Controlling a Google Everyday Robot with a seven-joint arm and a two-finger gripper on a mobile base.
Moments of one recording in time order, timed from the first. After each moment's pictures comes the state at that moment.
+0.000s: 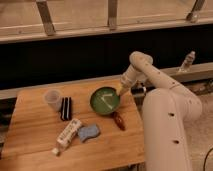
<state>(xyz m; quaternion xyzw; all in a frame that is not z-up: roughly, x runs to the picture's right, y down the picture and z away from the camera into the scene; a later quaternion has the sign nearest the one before) 0.092 0.032 0.917 -0.45 0.07 0.56 0.69</state>
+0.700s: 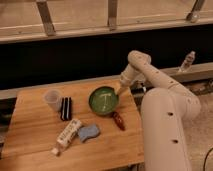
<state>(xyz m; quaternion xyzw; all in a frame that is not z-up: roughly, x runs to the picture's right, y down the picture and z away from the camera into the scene) 0.085 0.023 0.915 -0.45 0.06 0.55 0.70</state>
